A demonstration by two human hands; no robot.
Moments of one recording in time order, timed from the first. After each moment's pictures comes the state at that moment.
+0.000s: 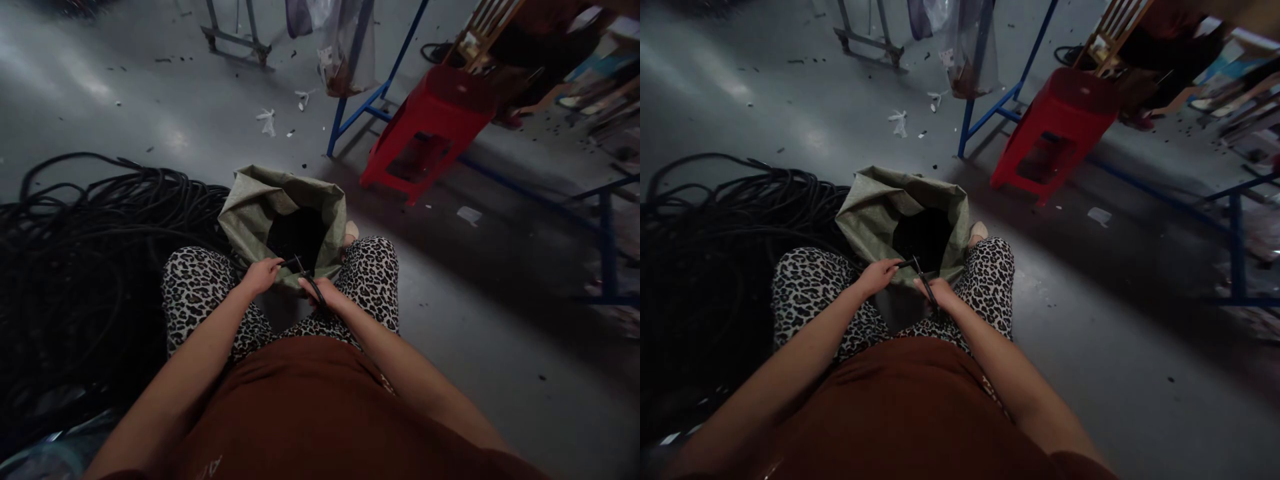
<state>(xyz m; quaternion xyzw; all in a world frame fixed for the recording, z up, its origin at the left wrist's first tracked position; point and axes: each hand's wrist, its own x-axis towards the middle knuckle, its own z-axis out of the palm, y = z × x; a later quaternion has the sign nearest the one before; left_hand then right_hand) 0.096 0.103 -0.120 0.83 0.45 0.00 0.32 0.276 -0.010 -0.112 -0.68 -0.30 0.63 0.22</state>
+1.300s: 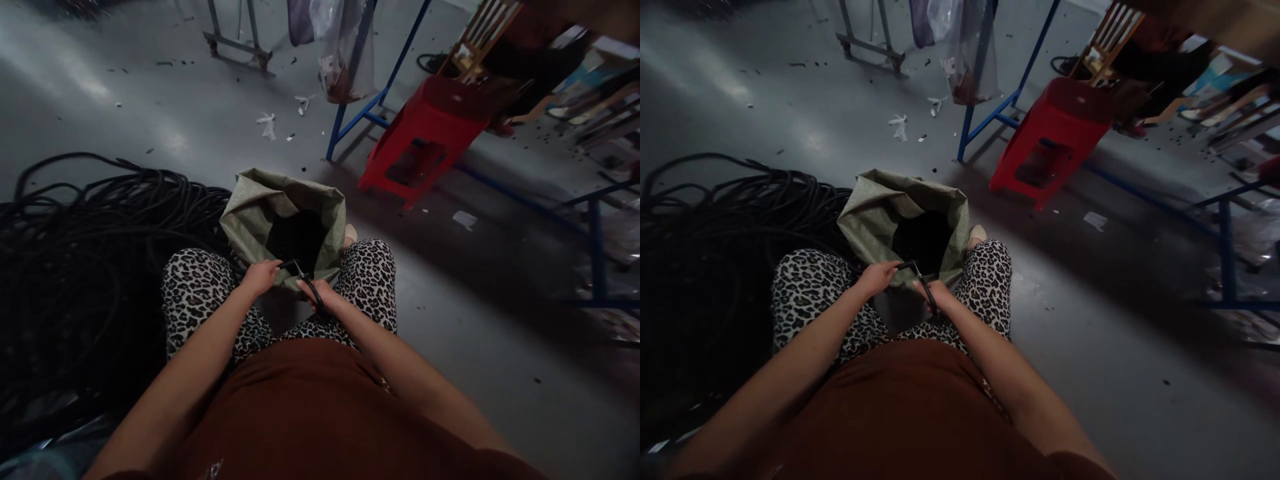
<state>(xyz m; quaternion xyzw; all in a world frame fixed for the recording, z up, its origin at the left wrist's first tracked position) 0.095 0.106 -0.122 0.85 0.46 -0.05 0.25 0.267 -0.006 -0.130 -0.69 -0.28 0.63 0.20</state>
